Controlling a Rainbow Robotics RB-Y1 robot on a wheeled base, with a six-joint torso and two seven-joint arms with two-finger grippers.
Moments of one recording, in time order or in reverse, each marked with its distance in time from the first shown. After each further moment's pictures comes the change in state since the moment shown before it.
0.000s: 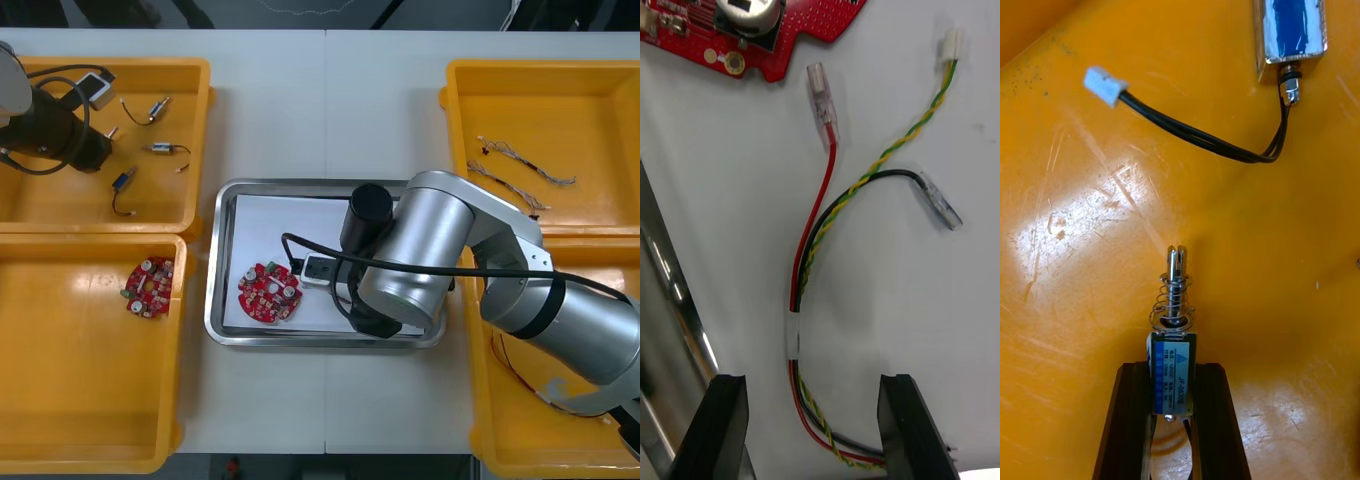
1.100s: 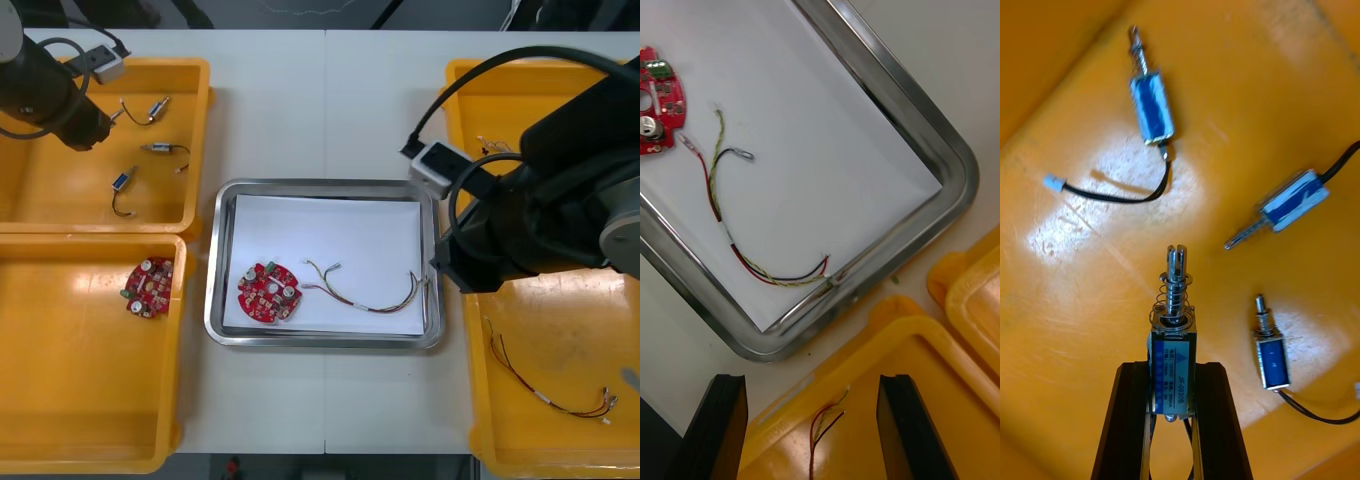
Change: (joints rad) right arm 0.110 -0.219 -0.530 -0.496 -0.319 0.226 -0.410; left arm 0.012 0.009 0.142 -0.338 -0.183 0.387 0.048
